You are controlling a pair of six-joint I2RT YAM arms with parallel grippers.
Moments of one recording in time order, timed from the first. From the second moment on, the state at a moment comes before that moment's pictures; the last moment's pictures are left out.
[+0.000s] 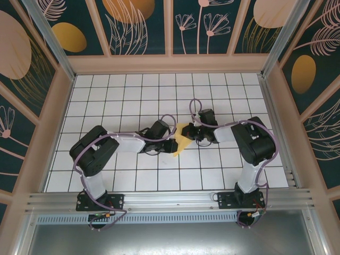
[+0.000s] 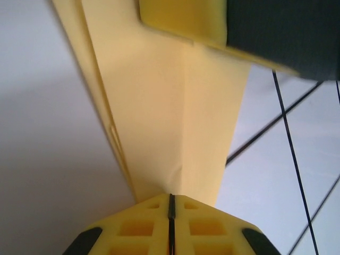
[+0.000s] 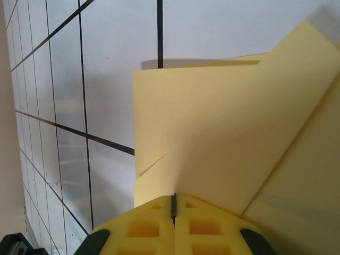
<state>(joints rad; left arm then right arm) -0.79 1.81 0.84 0.05 0.37 -0.62 0.45 1.83 0.75 0.27 -0.55 0.74</state>
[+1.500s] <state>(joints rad) -0.81 1.77 0.78 0.04 0.44 -0.67 0.45 1.84 0.75 0.28 -0.55 0.74</state>
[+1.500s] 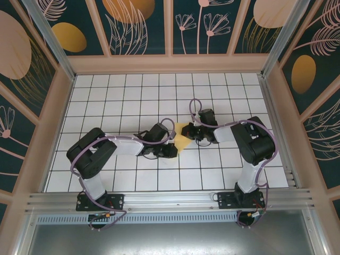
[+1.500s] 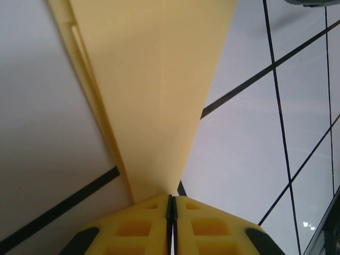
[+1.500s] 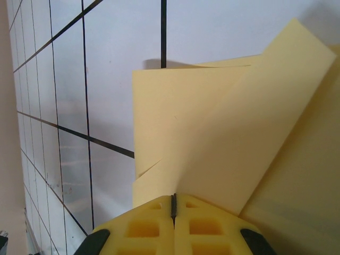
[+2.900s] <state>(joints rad) -0.79 1.87 1.17 -0.23 0.07 -0.56 0.39 1.48 0.55 0.12 -0.40 0.82</state>
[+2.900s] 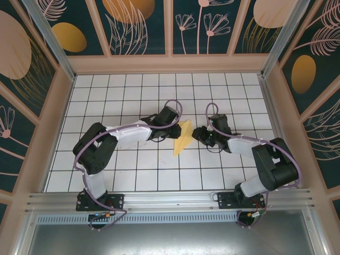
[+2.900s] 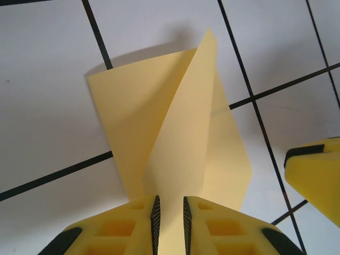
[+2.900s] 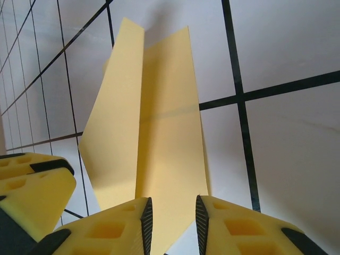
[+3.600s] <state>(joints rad) -0.79 1.94 1.19 -0.25 0.04 -0.55 0.40 1.52 0.55 0.12 -0.40 0.89</state>
